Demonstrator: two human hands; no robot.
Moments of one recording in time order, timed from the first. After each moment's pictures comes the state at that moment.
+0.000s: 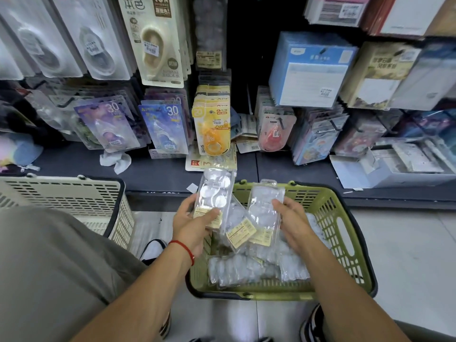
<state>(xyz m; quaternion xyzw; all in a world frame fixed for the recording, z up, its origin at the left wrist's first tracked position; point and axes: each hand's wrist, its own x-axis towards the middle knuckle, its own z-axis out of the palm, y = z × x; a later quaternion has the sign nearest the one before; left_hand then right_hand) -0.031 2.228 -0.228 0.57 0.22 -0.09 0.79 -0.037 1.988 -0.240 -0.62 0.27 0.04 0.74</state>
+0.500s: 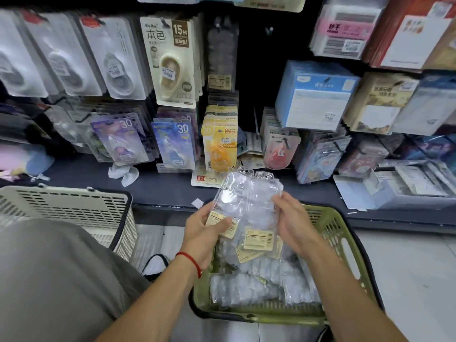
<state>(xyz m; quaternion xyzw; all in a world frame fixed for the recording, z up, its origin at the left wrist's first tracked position) -0.029 2.221 -0.195 0.58 0.13 -0.13 0.79 -0.017 2.005 -0.184 -0.55 0.19 0.05 0.81</state>
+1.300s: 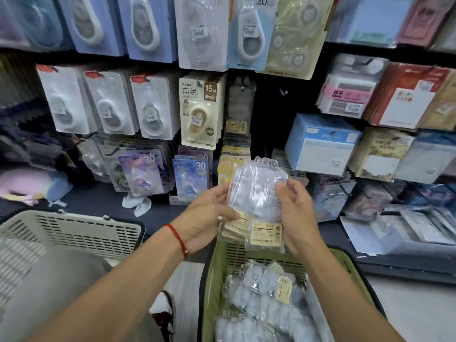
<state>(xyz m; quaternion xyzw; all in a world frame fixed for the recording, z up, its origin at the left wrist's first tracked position) 0.013 2.259 -0.057 0.59 -0.04 -0.20 0.78 0.007 2.067 -0.071 -0.66 0.07 -0.13 0.73</state>
